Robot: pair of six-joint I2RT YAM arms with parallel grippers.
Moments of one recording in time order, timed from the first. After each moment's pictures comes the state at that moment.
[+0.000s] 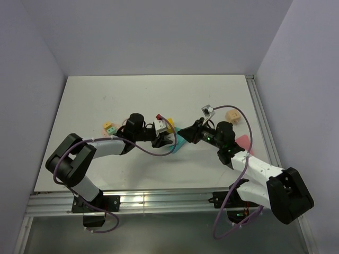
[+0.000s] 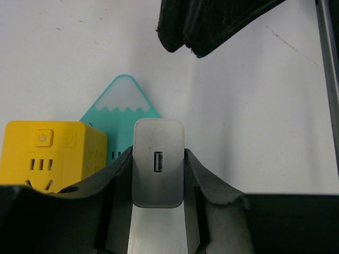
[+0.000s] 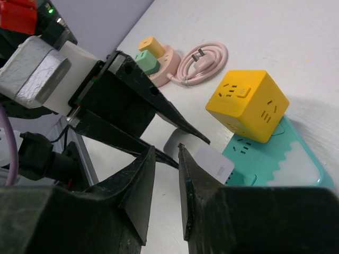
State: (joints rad) left arm -0.64 1.60 0.70 0.53 0.74 0.25; right arm 0.44 1.10 0.38 0.60 -0.50 0.57
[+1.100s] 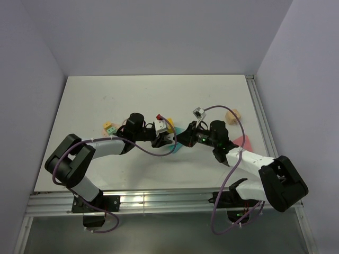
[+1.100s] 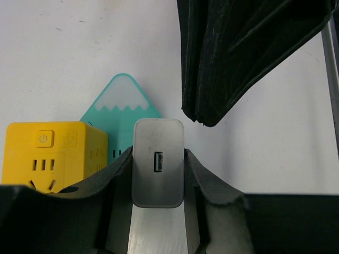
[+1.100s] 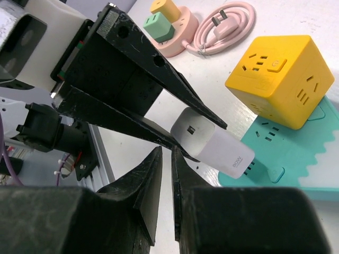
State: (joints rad) left arm -0.64 1.60 0.71 0.50 0.74 0.27; right arm 0.48 1.23 0.41 0.63 -0.61 0.56
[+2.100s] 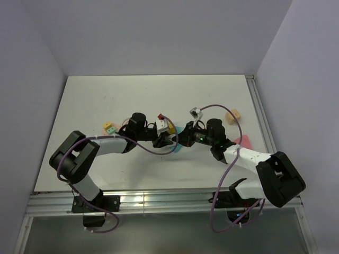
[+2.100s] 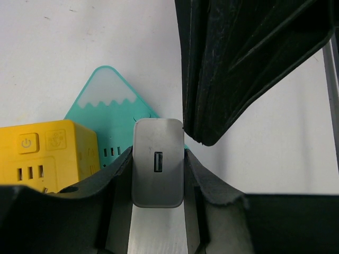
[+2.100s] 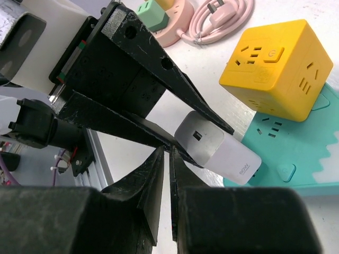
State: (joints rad) left arm -0.64 1.65 0.73 0.51 0.75 0.25; right arm 0.50 1.28 0.45 0.58 -0.61 0.54
